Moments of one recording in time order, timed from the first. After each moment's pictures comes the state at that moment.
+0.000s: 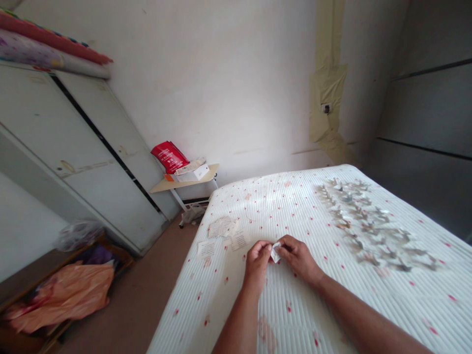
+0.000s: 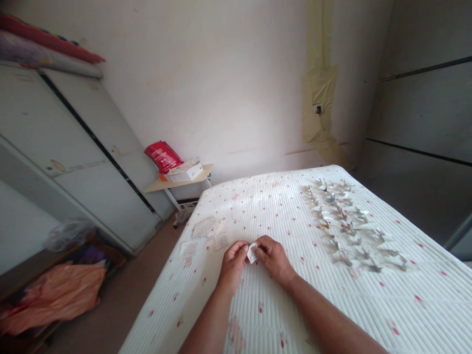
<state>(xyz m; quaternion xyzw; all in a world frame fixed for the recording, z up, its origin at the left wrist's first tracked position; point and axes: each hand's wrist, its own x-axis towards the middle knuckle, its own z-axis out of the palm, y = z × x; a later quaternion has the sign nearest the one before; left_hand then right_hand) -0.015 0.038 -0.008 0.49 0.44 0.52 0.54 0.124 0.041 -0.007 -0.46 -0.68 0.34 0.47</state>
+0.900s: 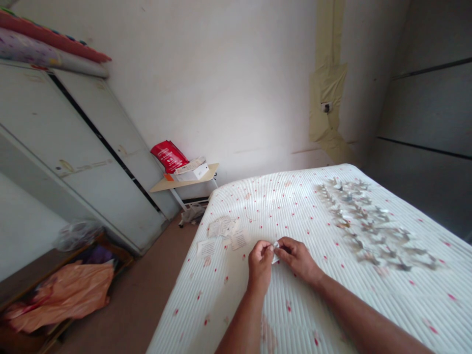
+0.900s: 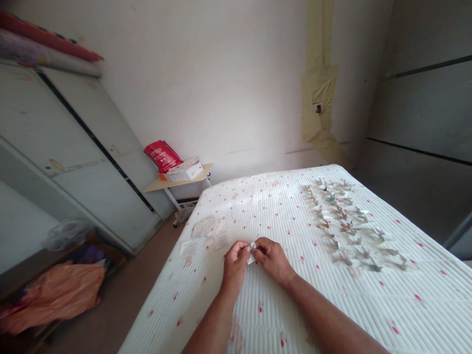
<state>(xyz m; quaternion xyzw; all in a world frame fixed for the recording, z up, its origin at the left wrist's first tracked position) -0.009 0.033 -0.007 0.53 0.51 0.52 0.43 0.121 0.037 -0.001 -0.46 -0.67 0.36 0.46</state>
